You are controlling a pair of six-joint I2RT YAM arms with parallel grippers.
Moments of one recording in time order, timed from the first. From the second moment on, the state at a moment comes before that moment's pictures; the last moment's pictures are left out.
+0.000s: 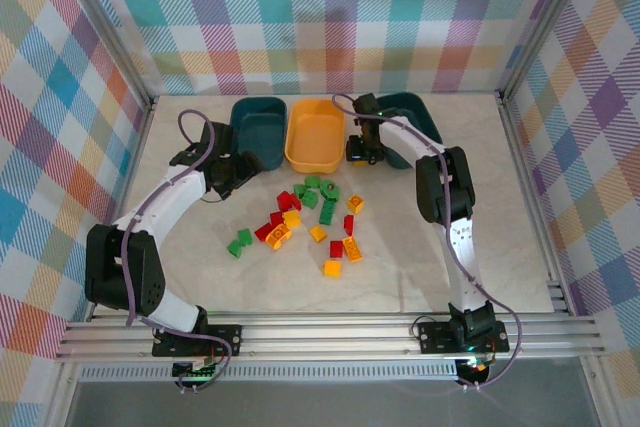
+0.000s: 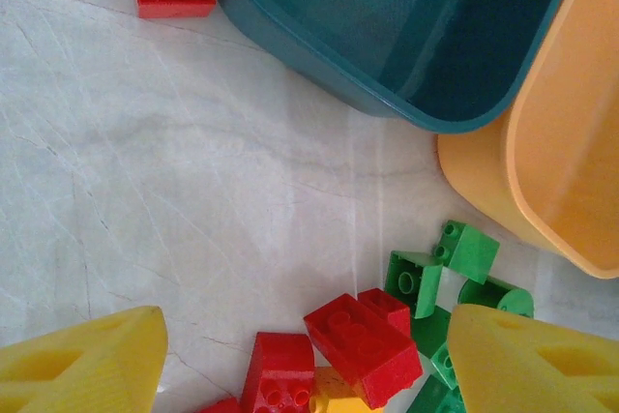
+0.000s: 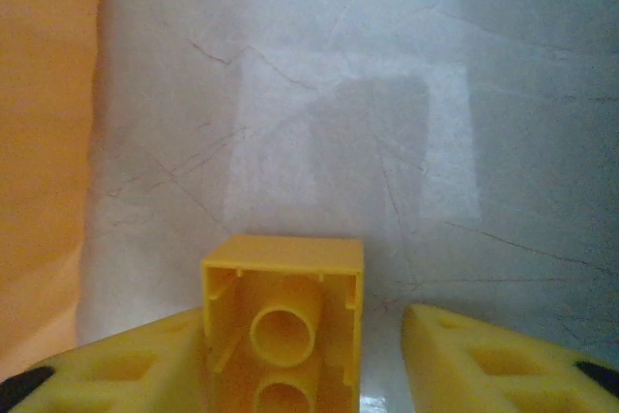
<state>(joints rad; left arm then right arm) -0.21 1.51 1.14 -0.63 0.07 -0.81 0.41 2.38 2.00 -0.81 -0.02 0.29</state>
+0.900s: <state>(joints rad) -0.04 1.98 1.77 -0.77 0.05 -0.67 0.20 2.26 2.07 -0.82 -0.04 0.25</state>
